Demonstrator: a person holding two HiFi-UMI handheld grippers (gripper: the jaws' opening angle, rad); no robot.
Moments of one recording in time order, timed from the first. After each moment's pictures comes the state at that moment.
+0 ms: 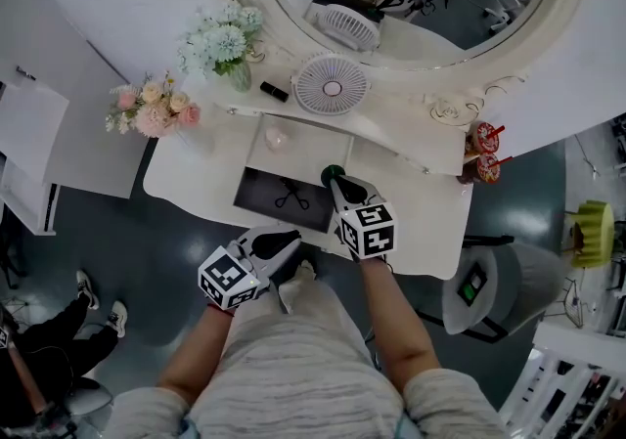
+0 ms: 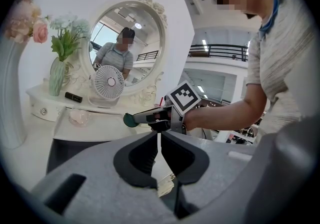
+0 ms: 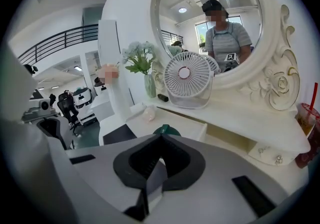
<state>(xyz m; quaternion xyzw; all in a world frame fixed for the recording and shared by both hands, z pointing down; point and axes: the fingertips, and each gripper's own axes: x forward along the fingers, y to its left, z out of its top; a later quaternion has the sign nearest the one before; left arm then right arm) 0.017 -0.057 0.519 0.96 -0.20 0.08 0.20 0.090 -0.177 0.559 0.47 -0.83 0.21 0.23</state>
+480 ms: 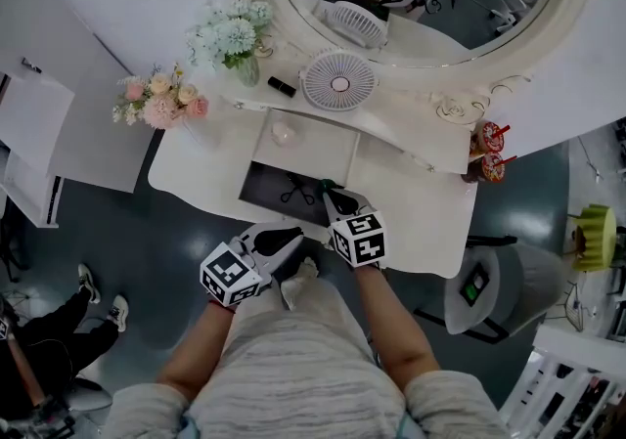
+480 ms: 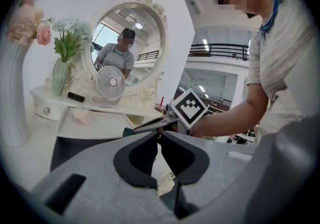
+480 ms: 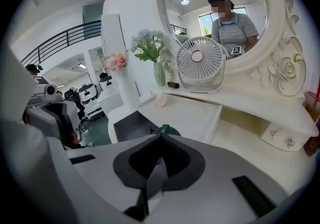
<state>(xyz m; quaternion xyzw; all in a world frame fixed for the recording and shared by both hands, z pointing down) 0.011 -0.051 0.520 0.95 -0.21 0.08 0.20 0.064 -0.141 0.590 0.43 -0.83 0.23 0.26</state>
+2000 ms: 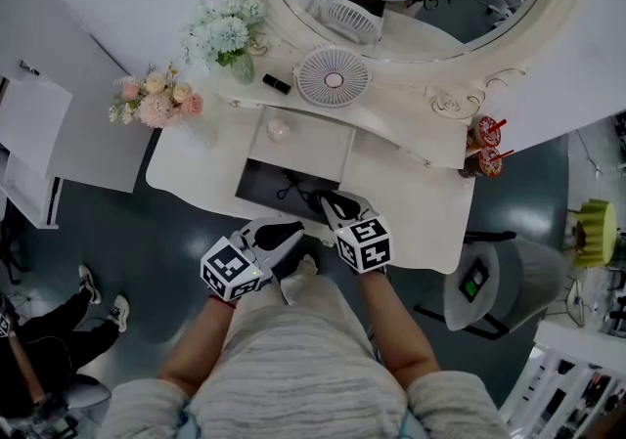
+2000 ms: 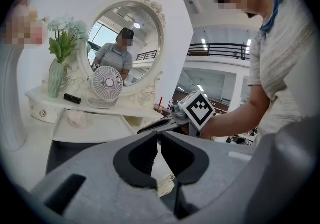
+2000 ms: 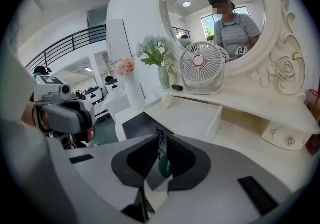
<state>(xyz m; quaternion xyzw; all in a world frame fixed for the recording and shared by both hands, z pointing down) 0.021 -0.054 0.516 0.96 -0.20 0.08 0.20 0.069 -0.122 0.579 0.41 -0.85 0.23 0.23</state>
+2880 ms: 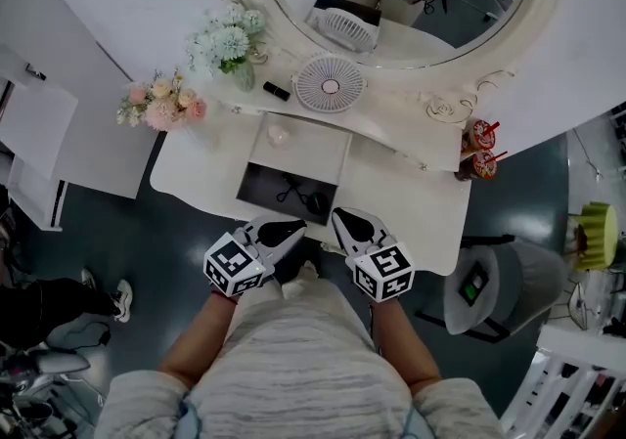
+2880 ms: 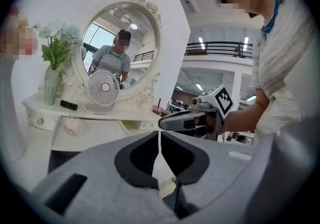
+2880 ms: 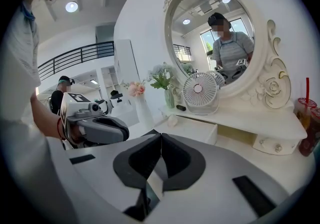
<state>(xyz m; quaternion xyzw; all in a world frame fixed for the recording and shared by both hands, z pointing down) 0.029 -0.055 0.502 0.96 -0.19 0.08 0.18 0.085 -0.084 0.507 0.41 -0.88 0.19 0.15</state>
